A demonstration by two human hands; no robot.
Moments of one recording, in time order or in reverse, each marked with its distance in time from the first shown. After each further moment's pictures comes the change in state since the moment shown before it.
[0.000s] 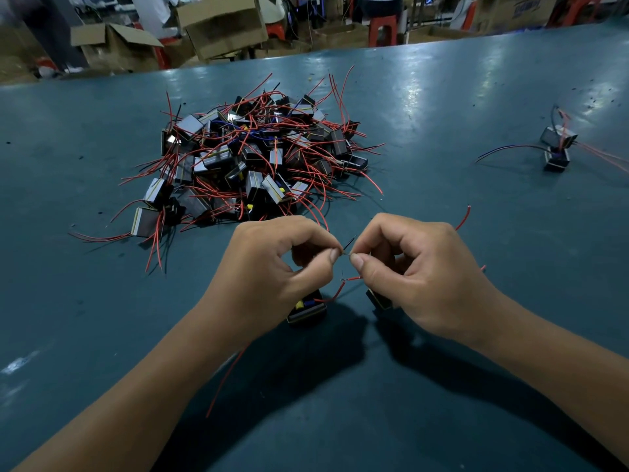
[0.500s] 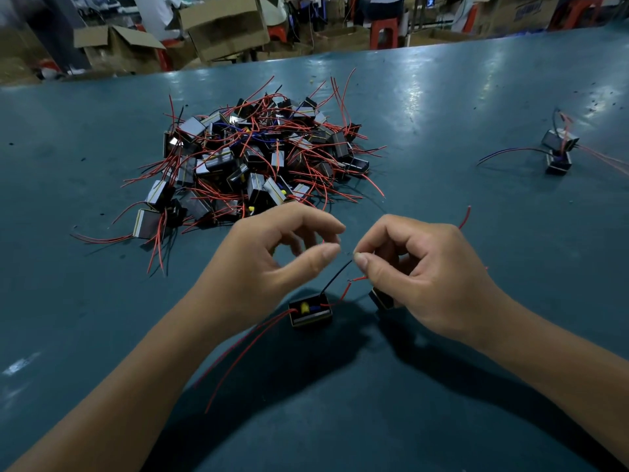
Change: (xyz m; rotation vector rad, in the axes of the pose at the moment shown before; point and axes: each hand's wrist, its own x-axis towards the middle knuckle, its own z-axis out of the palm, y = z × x) left_hand 0.002 -0.012 -0.008 -0.152 -0.097 -0.061; right_hand 0.000 -0.003 -0.003 0.034 0.002 0.012
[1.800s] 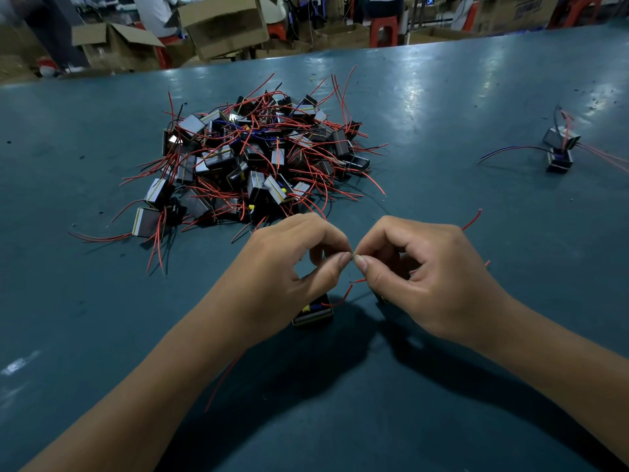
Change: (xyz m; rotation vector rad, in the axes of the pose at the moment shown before) left_hand 0.001 0.007 0.012 0.248 -0.009 0.095; right_hand 0.000 0.001 0.000 -0.115 -0.014 -0.102
